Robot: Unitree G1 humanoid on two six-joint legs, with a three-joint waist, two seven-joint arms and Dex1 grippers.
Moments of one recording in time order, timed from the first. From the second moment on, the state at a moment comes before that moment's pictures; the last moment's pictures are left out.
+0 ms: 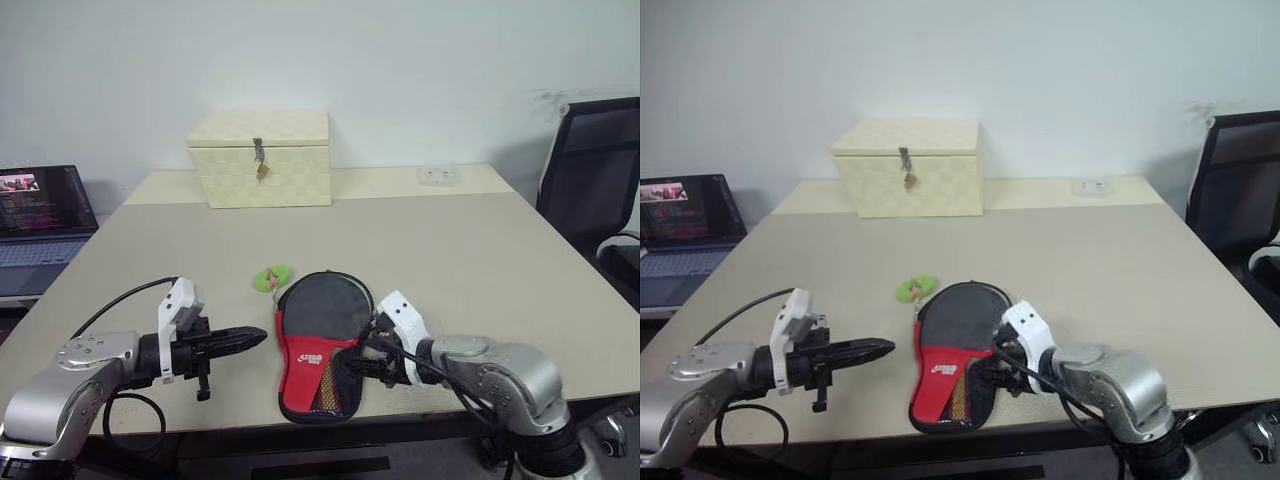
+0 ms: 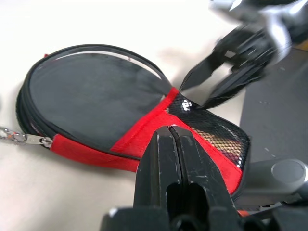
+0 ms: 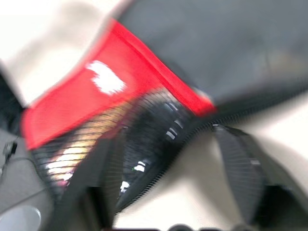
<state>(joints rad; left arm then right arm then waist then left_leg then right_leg) -0.13 0.87 0.24 -0.25 -0.66 0.61 -1.09 -0.53 -0.33 0.19 -0.54 0.50 1.35 0.47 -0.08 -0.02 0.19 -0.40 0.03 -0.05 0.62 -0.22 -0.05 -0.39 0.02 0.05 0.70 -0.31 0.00</state>
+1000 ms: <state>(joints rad) -0.95 0.50 0.01 0.91 -0.18 0.35 -0.78 -0.65 -0.17 0.30 -0.20 0.36 0.99 0.48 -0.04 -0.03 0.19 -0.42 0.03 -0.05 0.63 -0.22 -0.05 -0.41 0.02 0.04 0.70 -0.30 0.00</state>
